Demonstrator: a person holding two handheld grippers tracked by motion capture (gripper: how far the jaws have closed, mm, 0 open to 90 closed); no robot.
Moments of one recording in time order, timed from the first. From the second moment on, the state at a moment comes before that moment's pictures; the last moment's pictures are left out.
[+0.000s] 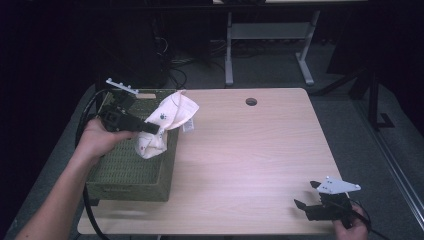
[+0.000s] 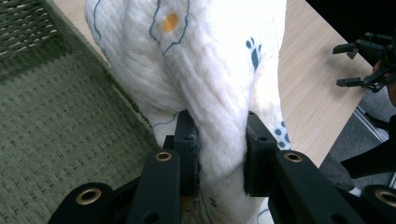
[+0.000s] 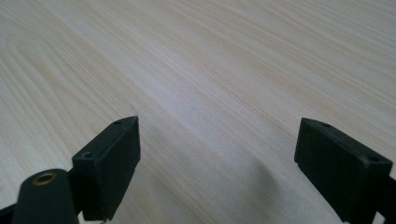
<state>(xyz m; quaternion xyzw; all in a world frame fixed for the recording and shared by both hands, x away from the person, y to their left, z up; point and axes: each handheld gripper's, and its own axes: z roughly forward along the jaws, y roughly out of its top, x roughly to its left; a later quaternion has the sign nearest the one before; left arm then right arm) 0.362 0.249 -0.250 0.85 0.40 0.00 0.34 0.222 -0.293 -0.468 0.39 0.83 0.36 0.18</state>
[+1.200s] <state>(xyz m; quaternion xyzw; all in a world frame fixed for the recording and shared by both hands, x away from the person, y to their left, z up) 0.386 0.154 -0.258 0.89 0.35 -0.02 0.30 0.222 -0.293 -0.467 0.38 0.83 0.37 0.18</state>
